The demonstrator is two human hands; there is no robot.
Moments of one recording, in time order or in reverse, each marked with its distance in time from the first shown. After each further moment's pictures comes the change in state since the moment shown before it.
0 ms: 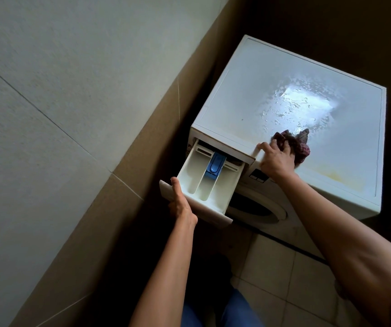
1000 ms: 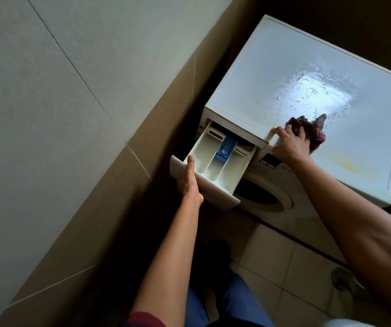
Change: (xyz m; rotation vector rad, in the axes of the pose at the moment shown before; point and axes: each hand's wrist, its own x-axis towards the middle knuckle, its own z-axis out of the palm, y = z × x) left_hand 0.003 0.005 -0.011 0.052 -0.086 0.008; right_hand -0.004 -0.001 0.000 -0.029 -0.014 0.010
